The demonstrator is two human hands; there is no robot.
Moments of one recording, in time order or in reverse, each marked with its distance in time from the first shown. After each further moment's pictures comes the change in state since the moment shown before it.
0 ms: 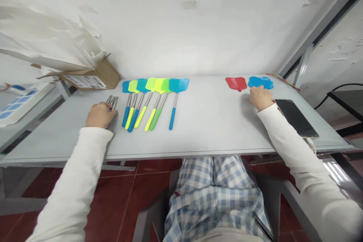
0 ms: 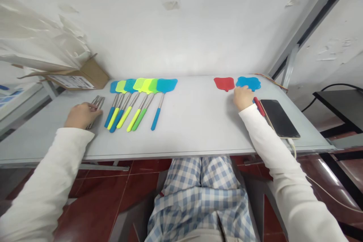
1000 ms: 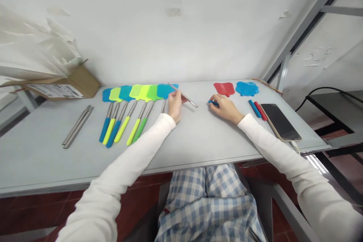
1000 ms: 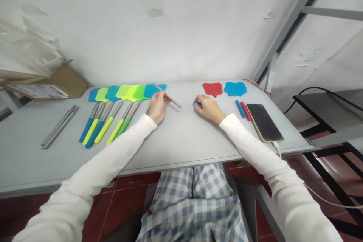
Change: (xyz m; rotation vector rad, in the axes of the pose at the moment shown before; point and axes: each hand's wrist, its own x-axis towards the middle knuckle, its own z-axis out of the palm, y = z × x) left_hand -0.077 0.282 0.075 -1.763 -0.372 -0.137; right_hand -0.023 -0.052 0.006 0.470 0.110 -0.582
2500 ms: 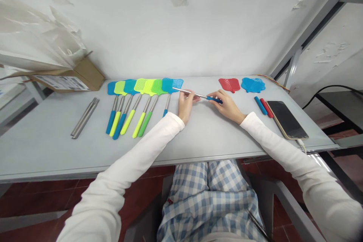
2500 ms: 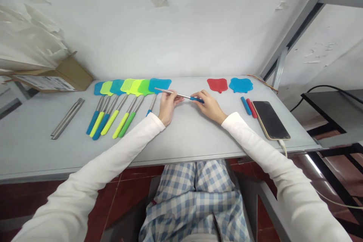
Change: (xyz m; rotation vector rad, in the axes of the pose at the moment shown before) left_hand -0.034 -0.005 0.005 0.007 -0.108 0.042; right_hand -0.004 -0.010 0.013 0.414 0.147 -0.172
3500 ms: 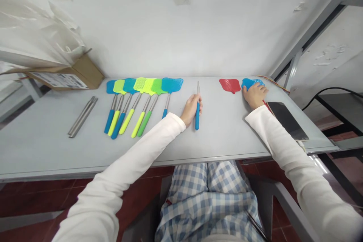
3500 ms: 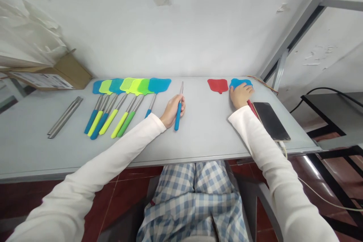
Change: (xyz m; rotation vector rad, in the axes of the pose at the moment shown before) left_hand -0.016 0.002 -0.001 0.138 -0.268 -0.222; right_hand 0.010 0.117 -0.052 -0.914 0.308 0.859
